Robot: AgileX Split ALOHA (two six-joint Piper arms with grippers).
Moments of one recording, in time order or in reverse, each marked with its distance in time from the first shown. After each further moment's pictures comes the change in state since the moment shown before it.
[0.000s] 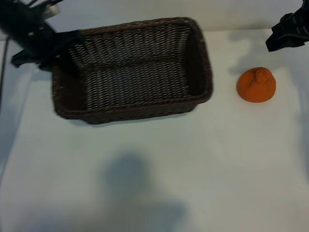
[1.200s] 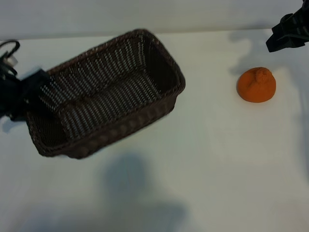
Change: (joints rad) left arm 0.252 -0.230 0.513 -0.172 -0.144 0.052; right arm 0.000 0.000 0.000 -0.005 0.002 0.000
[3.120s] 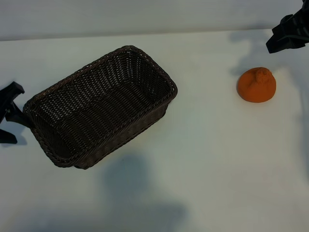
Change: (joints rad) left arm 0.109 -0.181 0.226 0.089 -0.152 -0.127; right arm 0.000 0.000 0.000 -0.001 0.011 0.000
